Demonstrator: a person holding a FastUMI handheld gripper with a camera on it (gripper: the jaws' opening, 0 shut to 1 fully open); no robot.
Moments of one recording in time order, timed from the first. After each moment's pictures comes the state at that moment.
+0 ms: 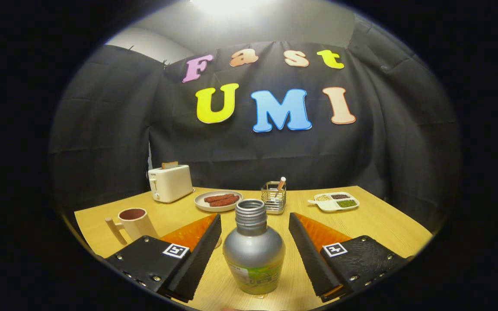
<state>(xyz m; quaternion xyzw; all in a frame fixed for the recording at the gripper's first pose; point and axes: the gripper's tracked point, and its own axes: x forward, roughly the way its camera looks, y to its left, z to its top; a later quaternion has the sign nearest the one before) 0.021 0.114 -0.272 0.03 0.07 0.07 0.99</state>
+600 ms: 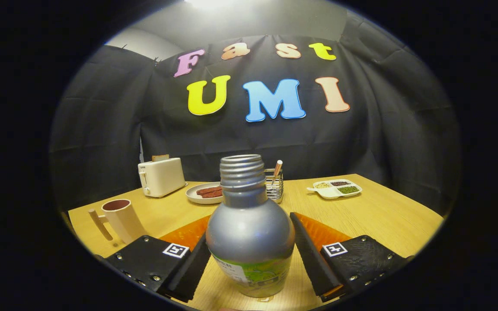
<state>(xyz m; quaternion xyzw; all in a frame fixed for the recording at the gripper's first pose) 0.040 0.116 -0.311 0.04 0.08 0.05 1.00</state>
